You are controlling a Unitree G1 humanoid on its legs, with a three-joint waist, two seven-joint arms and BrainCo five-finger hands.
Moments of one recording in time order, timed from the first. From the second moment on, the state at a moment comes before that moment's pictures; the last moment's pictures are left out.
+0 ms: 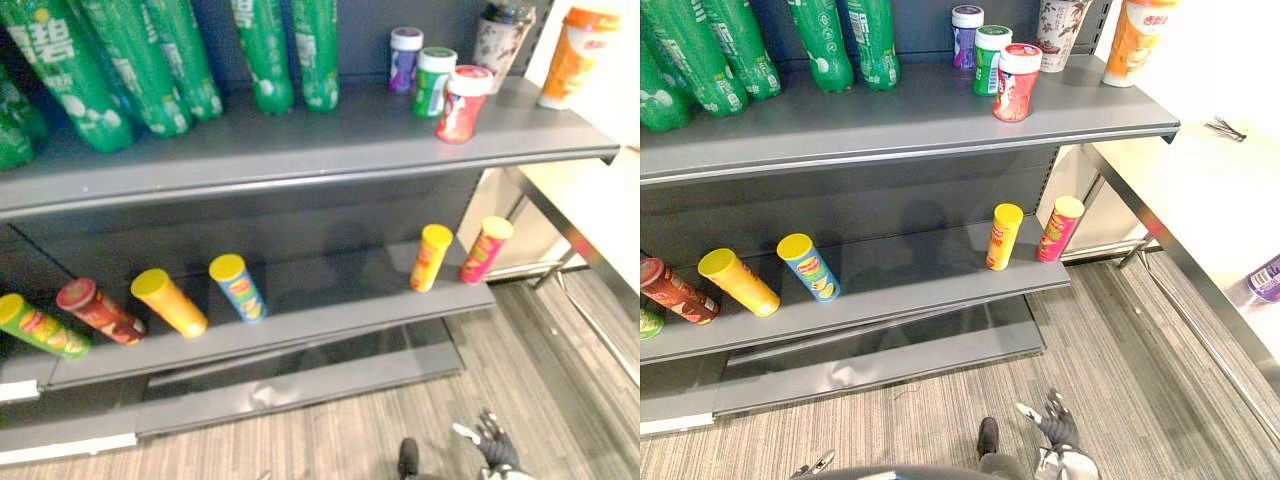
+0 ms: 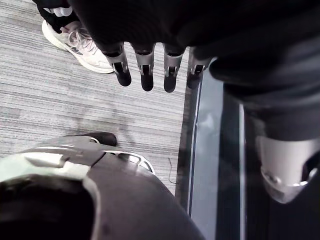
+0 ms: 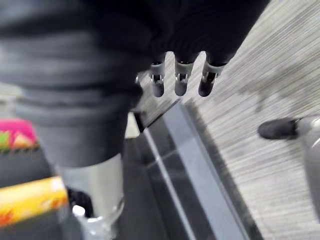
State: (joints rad) left arm 0.19 0.10 0.23 1.16 -0.11 -0.13 0.04; right arm 0.25 -0.06 -0.23 0.78 0.20 -0.16 0.03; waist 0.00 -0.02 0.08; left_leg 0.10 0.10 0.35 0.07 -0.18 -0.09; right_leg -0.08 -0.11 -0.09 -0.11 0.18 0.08
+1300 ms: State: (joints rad) left arm 0.09 0.10 0.19 1.14 -0.26 -0.17 0.04; right arm 0.10 -0.04 -0.38 1.07 0.33 -0.14 -0.08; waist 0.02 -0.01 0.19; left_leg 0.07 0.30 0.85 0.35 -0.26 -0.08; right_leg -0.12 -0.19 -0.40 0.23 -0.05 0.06
